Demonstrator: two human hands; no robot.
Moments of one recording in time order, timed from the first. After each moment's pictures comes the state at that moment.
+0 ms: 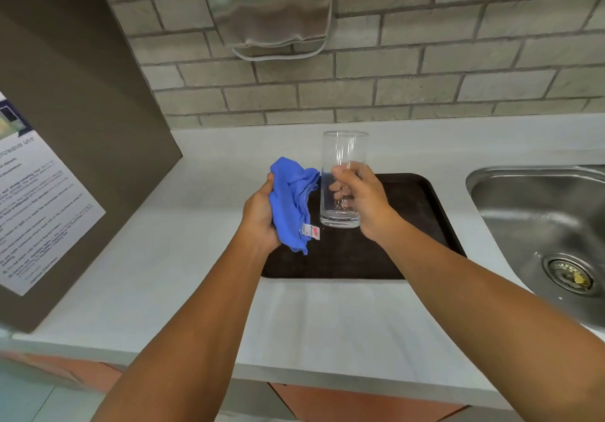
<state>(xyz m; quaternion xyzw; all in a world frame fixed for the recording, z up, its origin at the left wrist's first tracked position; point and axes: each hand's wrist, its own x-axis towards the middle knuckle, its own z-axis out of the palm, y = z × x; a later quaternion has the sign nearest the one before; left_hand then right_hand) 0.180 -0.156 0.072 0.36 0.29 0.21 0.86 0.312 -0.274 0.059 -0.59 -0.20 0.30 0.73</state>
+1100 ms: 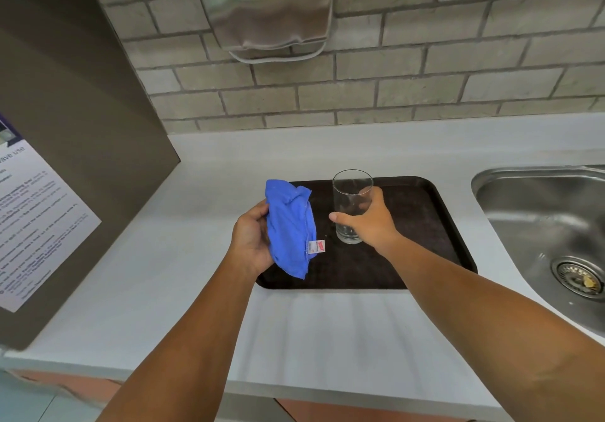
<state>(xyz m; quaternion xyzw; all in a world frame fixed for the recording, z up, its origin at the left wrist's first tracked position) 0.168 -0.130 0.037 0.30 0.28 0.16 0.90 0.352 -0.264 -0.017 -0.77 -0.22 0.21 0.56</state>
